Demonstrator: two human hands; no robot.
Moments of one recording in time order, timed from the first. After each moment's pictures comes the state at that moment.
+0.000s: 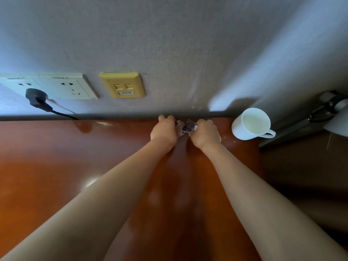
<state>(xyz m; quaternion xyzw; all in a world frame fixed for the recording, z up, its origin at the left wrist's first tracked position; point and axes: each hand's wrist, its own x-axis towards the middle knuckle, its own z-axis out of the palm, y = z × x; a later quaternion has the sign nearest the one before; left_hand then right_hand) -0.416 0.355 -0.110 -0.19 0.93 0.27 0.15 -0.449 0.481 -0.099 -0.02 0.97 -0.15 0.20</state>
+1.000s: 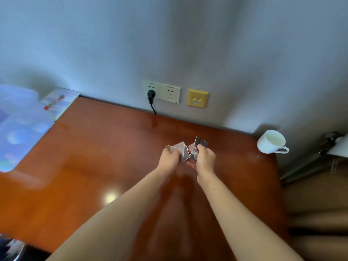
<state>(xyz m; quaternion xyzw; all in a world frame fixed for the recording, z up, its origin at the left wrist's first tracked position) -0.155 0.323 -0.002 -0.40 0.62 0.67 -0.01 -0.208 0.409 0.008 0.16 0.67 -0.69 0.22</state>
